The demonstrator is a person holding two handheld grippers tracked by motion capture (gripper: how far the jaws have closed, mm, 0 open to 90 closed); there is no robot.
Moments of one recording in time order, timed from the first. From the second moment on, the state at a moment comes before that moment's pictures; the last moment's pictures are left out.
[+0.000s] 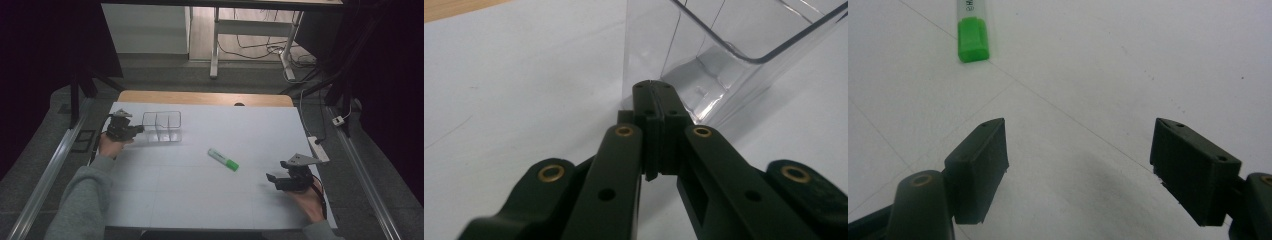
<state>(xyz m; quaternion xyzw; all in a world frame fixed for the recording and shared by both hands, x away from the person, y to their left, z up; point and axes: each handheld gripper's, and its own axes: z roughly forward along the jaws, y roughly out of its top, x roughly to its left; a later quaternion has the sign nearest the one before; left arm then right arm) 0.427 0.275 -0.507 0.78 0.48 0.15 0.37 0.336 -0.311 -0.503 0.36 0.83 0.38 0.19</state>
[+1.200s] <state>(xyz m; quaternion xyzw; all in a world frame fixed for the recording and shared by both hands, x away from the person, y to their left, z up) 0.463 0.199 -0.500 0.80 0.45 0.13 0.37 0.336 -0.309 -0.506 0.35 0.84 0.37 0.18</state>
